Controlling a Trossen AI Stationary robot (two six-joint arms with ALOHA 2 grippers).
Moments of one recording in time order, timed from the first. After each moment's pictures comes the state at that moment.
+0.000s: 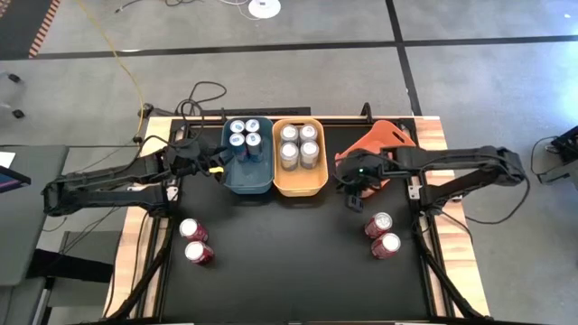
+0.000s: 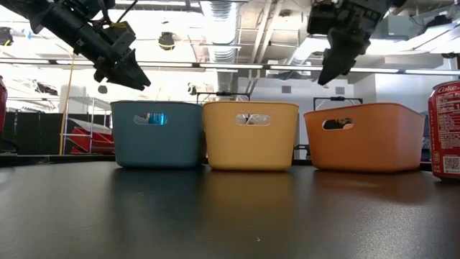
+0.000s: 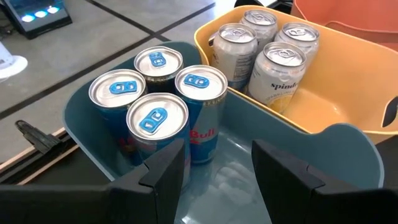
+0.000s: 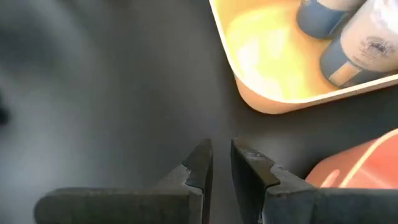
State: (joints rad) left arm 0.36 0.73 0.55 -0.27 -0.32 -0.18; right arm -0.08 1.22 0.97 -0.69 -0.06 0.18
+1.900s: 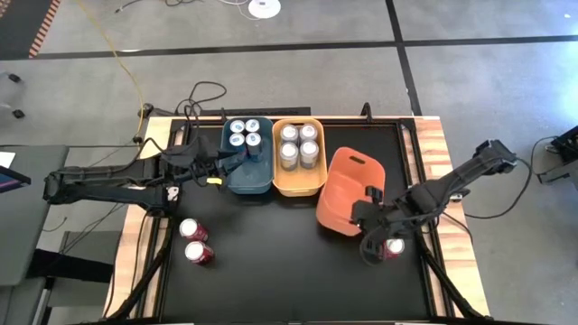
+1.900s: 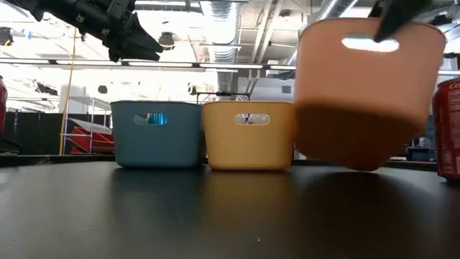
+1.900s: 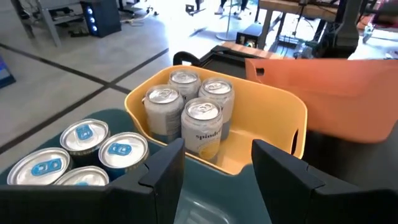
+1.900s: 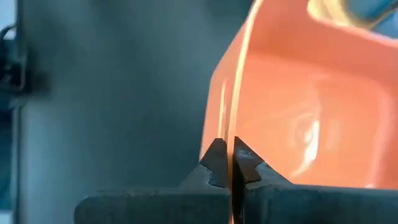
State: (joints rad) left arm 0.16 0.73 0.59 -0.11 -0.32 -0.12; right arm 0.52 1.25 1.10 -0.90 0.36 0.62
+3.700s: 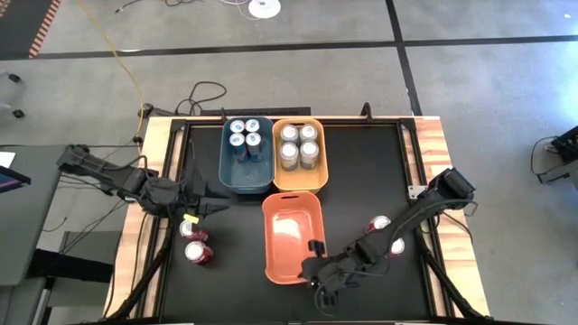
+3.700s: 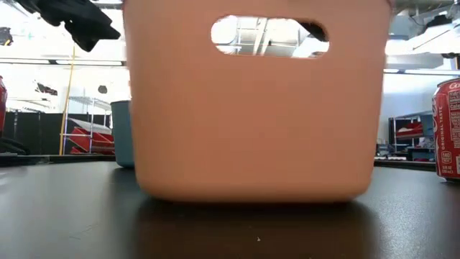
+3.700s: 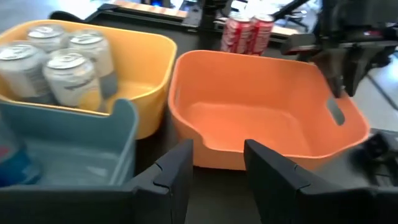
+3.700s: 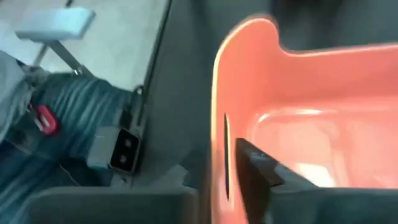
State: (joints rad) left arm -0.36 0.60 0.59 -0.38 -0.41 -0.29; right arm 0.59 1.82 1.29 -0.19 0.21 0.47
